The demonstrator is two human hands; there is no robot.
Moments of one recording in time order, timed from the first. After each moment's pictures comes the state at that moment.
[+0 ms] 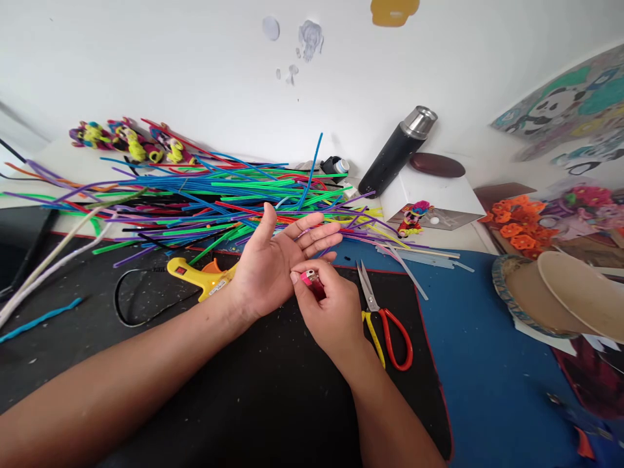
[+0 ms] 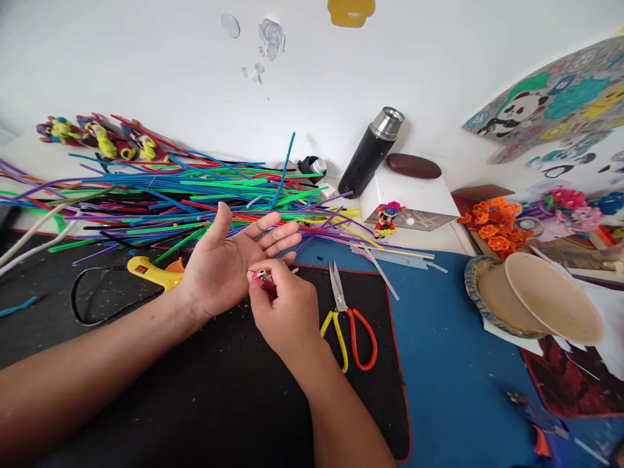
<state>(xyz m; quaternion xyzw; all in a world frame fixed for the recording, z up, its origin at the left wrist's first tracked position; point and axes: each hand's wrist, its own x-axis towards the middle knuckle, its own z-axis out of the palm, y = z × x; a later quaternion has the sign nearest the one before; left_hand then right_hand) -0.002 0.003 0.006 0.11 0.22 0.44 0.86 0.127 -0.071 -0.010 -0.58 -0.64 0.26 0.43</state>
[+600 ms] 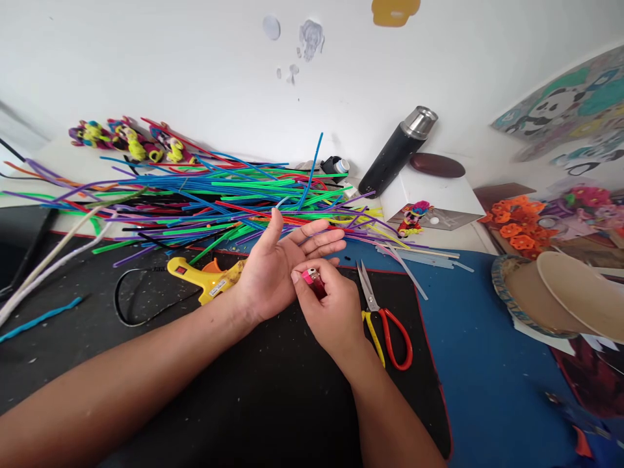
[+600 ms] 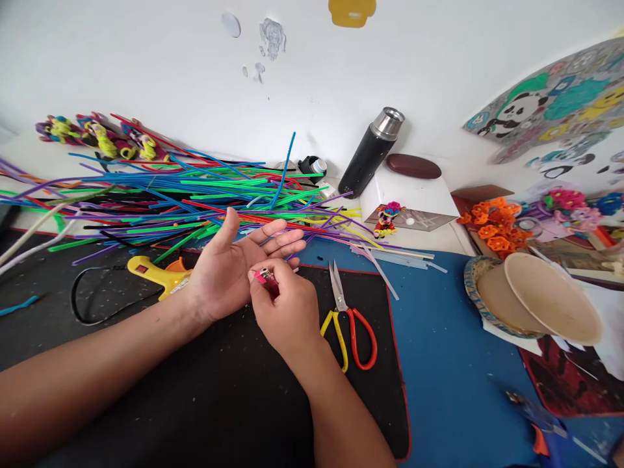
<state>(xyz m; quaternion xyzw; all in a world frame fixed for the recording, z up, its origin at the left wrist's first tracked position) 0.002 -0.002 0.006 0.10 0.23 0.43 0.87 0.127 -0.069 -0.008 -0.58 -0.62 0.29 0.44</state>
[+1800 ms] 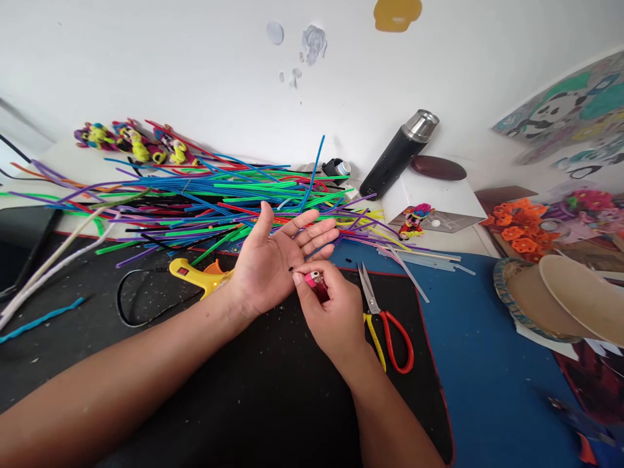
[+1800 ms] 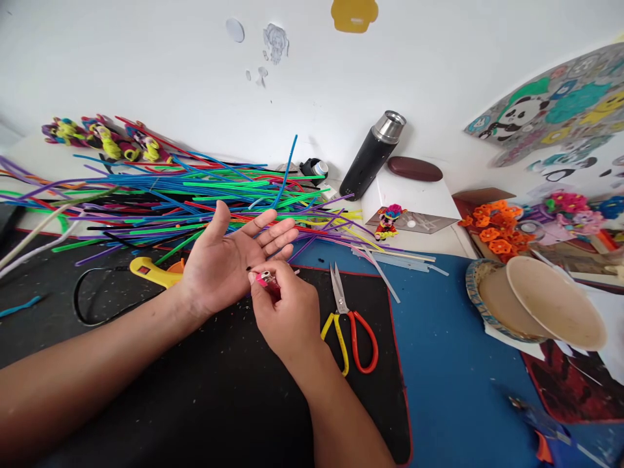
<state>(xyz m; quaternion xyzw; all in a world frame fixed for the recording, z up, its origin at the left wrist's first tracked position) -0.004 0.008 0.010 0.08 0.23 0.46 0.85 0.125 -0.070 -0.008 -0.57 -0.63 0.26 0.47</state>
